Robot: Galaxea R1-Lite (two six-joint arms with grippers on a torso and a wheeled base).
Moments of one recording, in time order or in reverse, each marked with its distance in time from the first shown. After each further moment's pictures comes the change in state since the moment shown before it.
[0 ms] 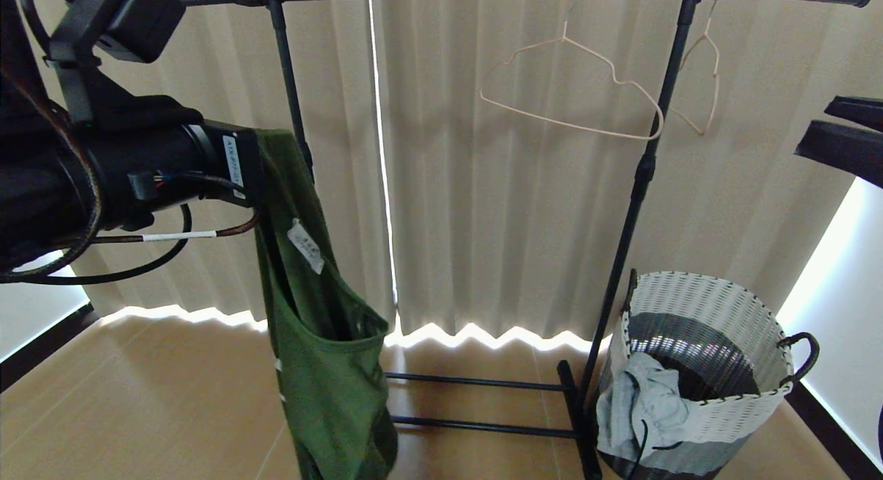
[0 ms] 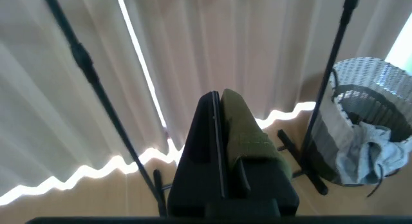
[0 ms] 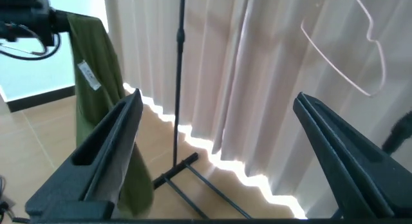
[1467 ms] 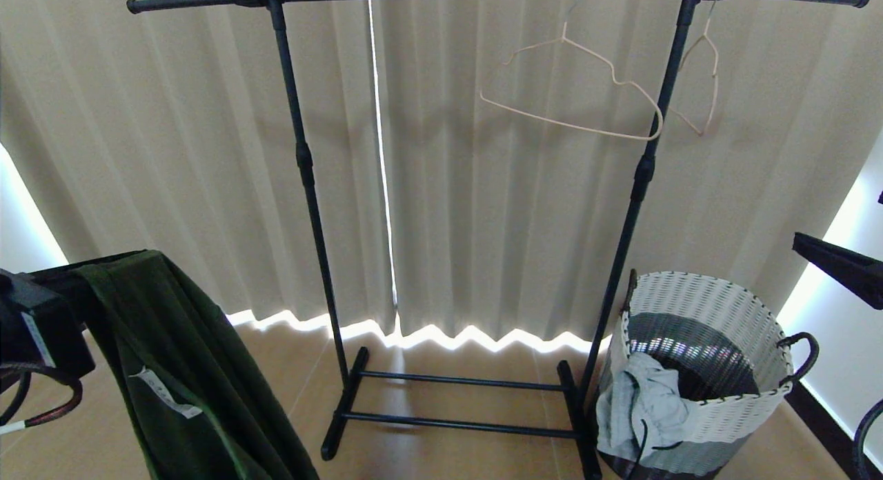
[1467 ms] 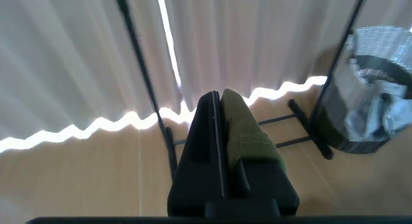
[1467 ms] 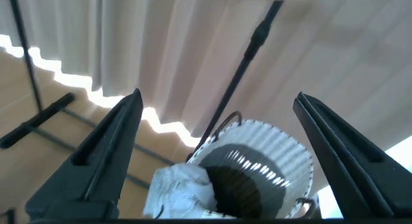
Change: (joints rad) left arm 0.193 -0.411 0.449 0.030 -0.121 -0.010; right arm -0.429 -0.005 0.232 -0.051 -0.056 -0.307
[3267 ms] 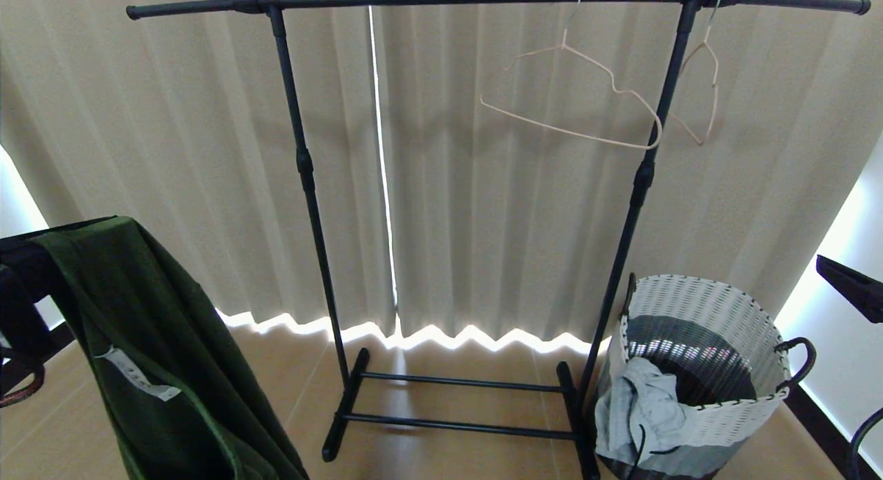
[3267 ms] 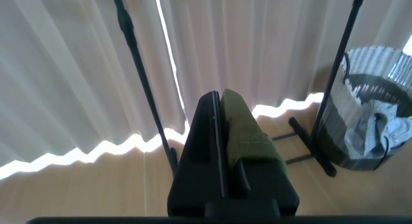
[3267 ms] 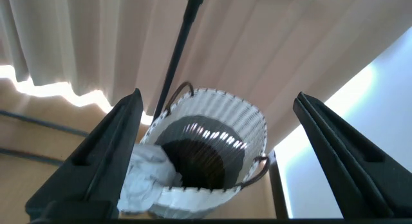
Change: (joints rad) left arm 0.003 -0.015 -0.054 -0.002 -0.004 0.023; right arm -0.131 0.044 0.119 -0.121 -0.115 -0.038
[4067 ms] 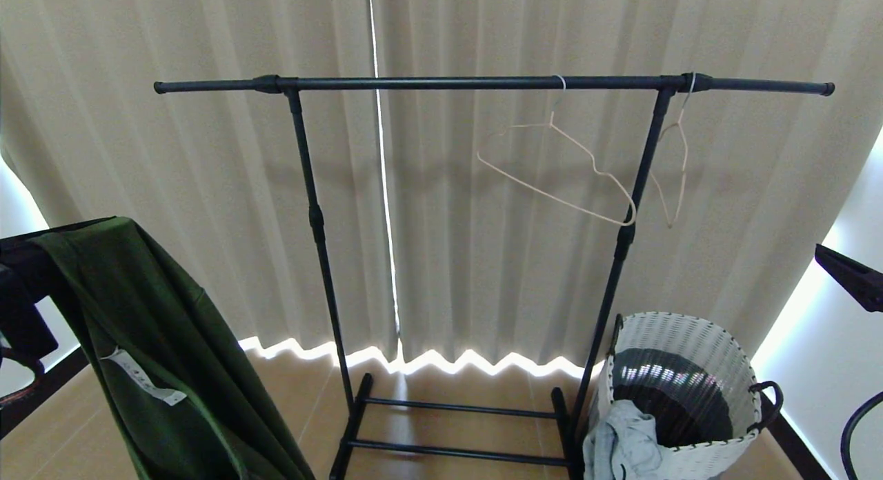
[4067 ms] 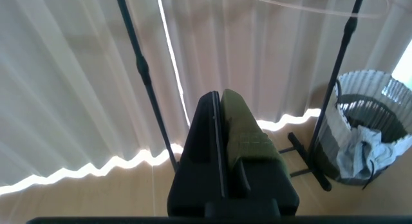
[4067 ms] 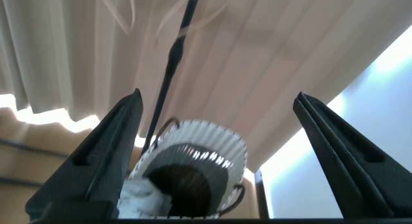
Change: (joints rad) left arm 0.001 -0.010 0.001 0.000 0.001 0.005; right arm 0.000 0.012 0.008 -0.077 0.001 0.004
